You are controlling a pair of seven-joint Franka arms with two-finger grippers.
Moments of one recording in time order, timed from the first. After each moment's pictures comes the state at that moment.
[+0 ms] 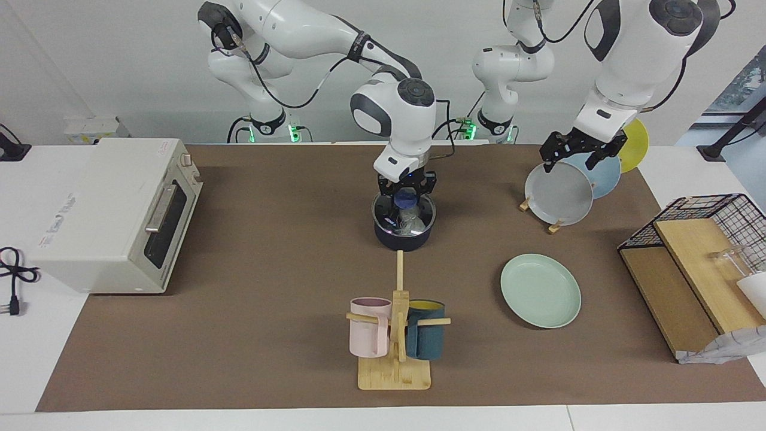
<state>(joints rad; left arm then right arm) -0.07 -0.03 -0.10 -1.67 0.01 1.56 -0.13 0.14 0.44 0.71 -1.65 -0.29 1.97 0.90</state>
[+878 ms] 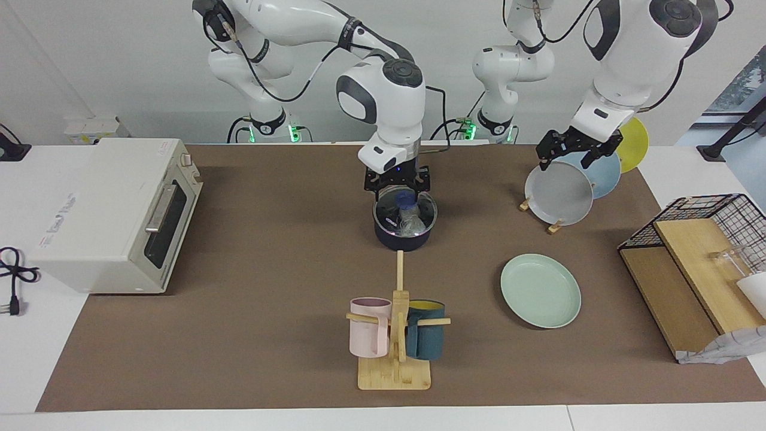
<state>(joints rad) -0.07 -0.03 -0.09 -1.67 -0.02 1.55 -0.13 0.11 0.34 0.63 -1.58 -0.23 1.89 0.83</state>
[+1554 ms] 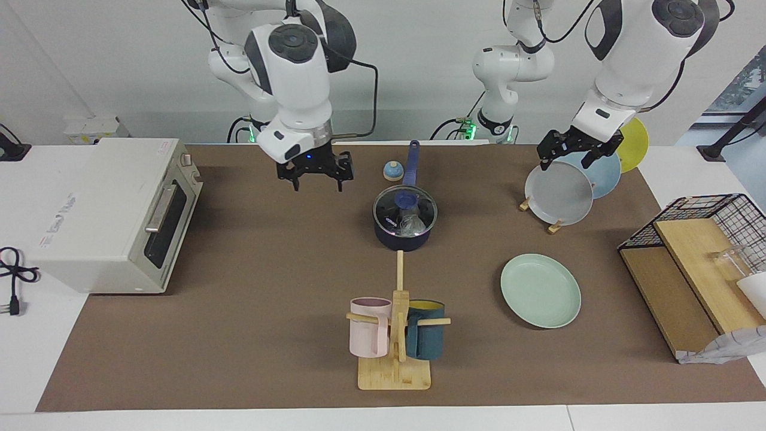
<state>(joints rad) -0.07 -0.03 -0.09 -1.67 -0.02 1.55 -0.13 0.09 0.10 0.17 -1.48 -0.06 1.44 0.27</state>
